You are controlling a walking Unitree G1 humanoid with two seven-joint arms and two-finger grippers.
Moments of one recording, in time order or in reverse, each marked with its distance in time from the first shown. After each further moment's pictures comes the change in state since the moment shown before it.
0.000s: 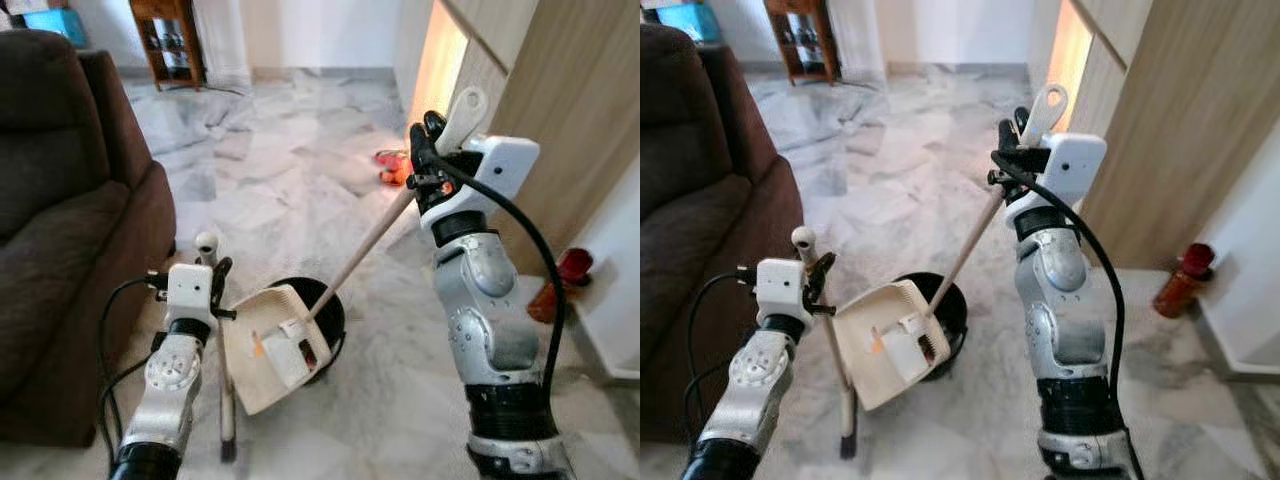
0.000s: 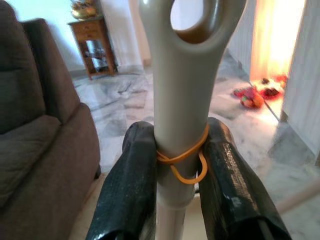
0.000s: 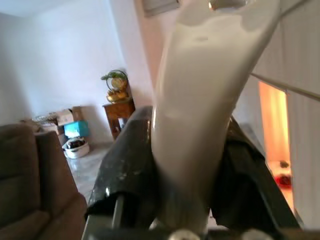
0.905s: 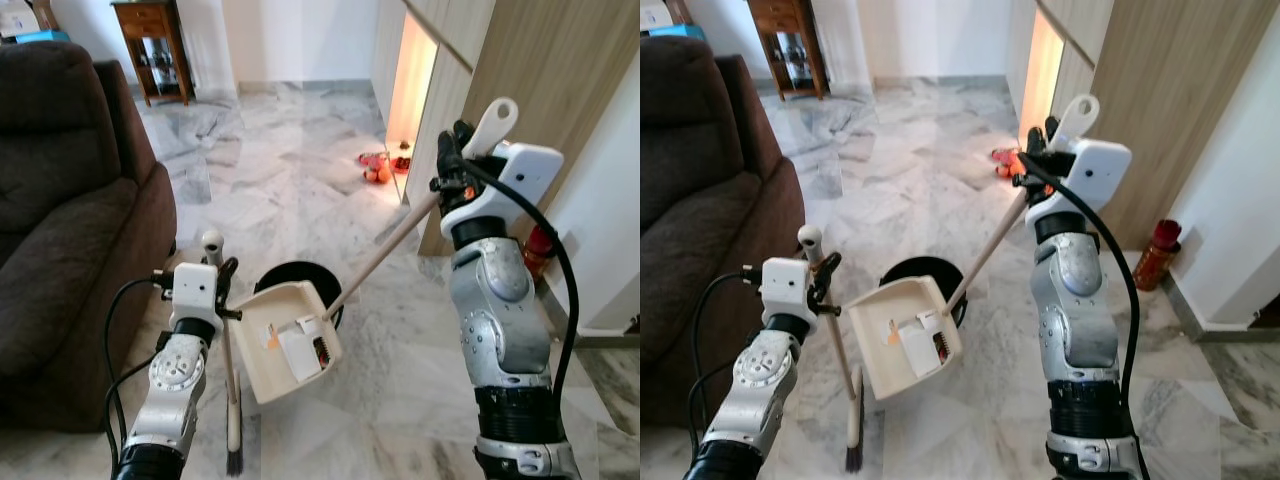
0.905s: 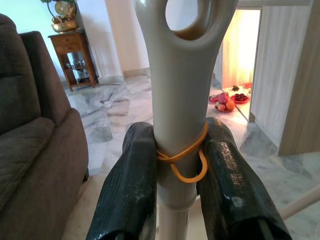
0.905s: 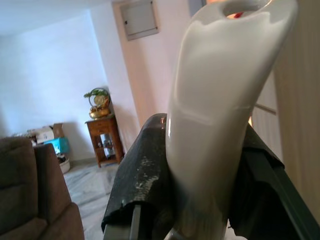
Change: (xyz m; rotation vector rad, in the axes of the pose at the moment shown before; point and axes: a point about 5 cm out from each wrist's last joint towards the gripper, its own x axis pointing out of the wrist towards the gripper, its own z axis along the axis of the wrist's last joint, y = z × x) left arm -0.002 0.004 0.002 0.007 -0.005 -0.005; right arm 0.000 -0.001 -0.003 -0.024 0.000 -0.037
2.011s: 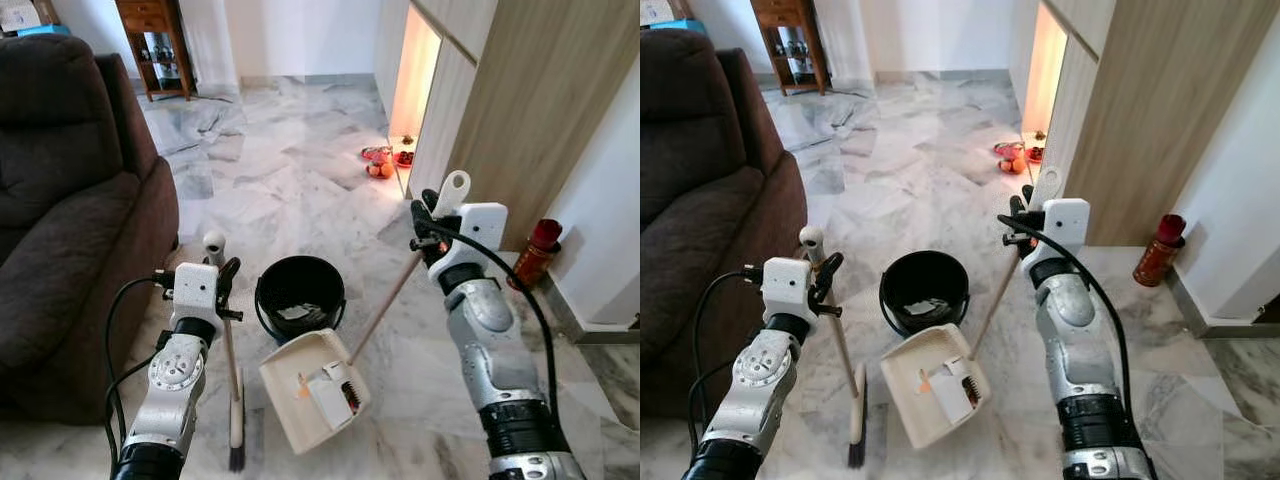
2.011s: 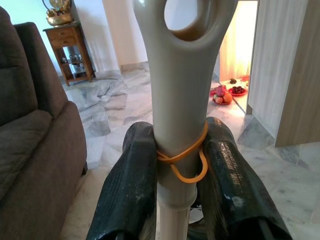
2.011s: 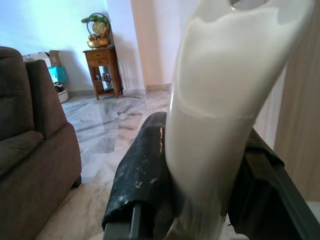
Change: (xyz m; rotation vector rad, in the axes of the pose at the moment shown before) left arm 0.000 0.000 -0.001 0.000 0.015 -0.021; right arm -0.021 -0.028 -0.063 -0.091 0.271 0.051
